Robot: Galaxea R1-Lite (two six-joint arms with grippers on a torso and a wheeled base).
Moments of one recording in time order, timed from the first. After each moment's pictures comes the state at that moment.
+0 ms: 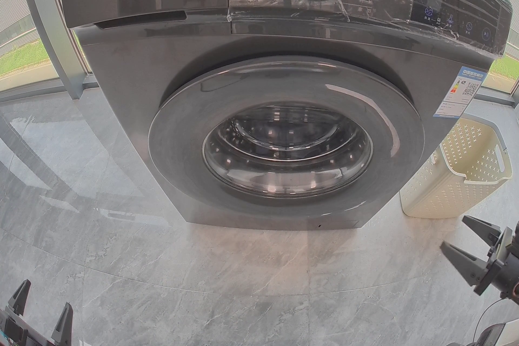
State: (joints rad) left arm 0.00 0.02 -0.02 0.00 -0.03 0.01; right arm 0.59 0.88 -0.07 -0.78 -0.07 0.20
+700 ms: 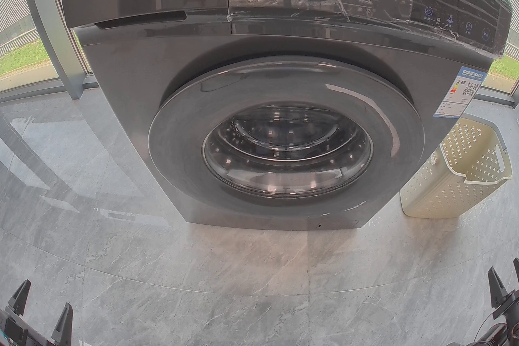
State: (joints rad) left arm 0.00 0.02 -0.02 0.00 -0.03 0.01; right arm 0.15 0.12 -0.02 -0.07 -0.24 0.13
